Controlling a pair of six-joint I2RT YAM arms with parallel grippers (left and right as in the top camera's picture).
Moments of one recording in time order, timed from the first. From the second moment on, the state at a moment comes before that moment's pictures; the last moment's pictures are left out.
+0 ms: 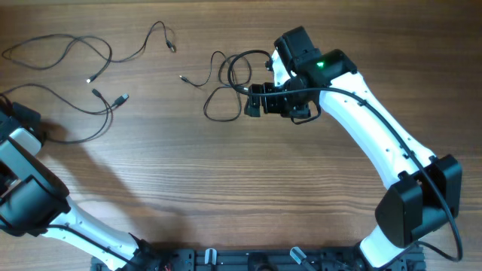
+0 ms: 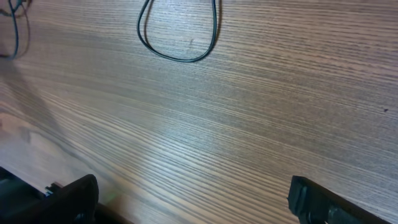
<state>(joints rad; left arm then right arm) 0.76 2.08 1.18 0.21 -0.11 -0.32 0.46 1.80 1.57 -1.05 -0.35 0.39</state>
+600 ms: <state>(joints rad) 0.76 2.10 1.20 0.31 -0.01 -0.48 0.46 1.80 1.57 -1.05 -0.35 0.41</state>
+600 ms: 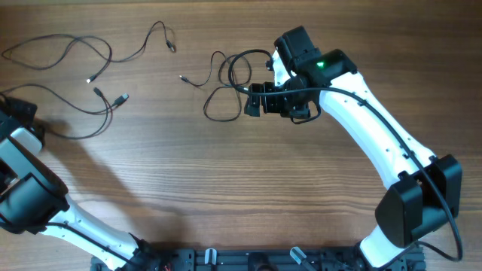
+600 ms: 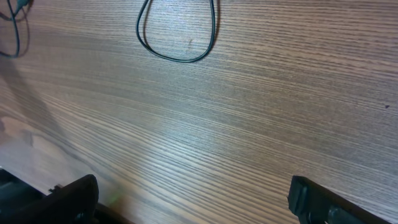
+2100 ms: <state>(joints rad) 0.36 1.64 1.19 -0.75 0.35 -0.71 0.46 1.80 1.57 -0.99 -0.32 0.42</state>
